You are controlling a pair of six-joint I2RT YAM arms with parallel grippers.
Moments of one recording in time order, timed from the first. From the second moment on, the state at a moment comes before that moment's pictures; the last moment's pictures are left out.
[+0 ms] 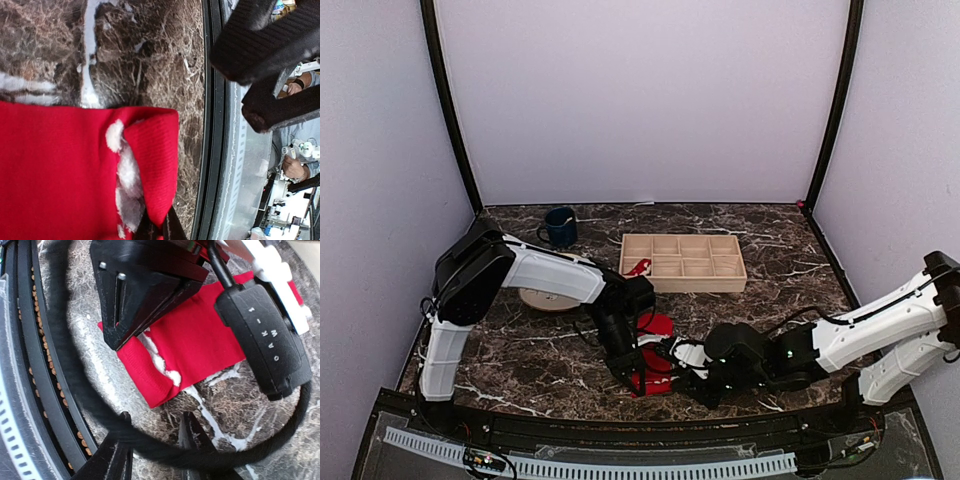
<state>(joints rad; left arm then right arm) -0.96 2.19 1.47 -0.91 0.84 0.41 1.33 1.39 0.58 0.02 0.11 0.19</state>
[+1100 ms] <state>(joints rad) -0.92 2.31 1.57 -1.05 0.97 0.45 1.50 1.67 0.81 -0.16 0.43 -0.18</state>
